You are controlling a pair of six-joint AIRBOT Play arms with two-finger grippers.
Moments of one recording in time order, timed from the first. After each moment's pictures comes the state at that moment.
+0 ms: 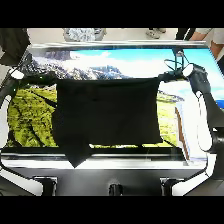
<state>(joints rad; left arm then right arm) 0.18 -1.80 1.71 0.92 -0.91 -1.35 -0.10 -1.81 1.76 -1.30 0.77 1.19</state>
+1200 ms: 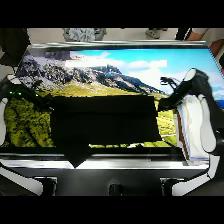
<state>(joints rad) 0.28 -1.81 1.67 1.12 -1.63 -1.46 -0.16 -1.77 1.67 -1.28 1.61 1.07</state>
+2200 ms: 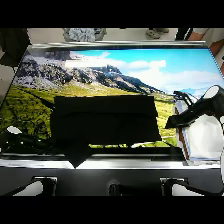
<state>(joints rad) 0.41 -1.24 0.54 0.99 -1.30 -1.22 -0.27 -1.40 1.16 -1.24 1.58 1.01</state>
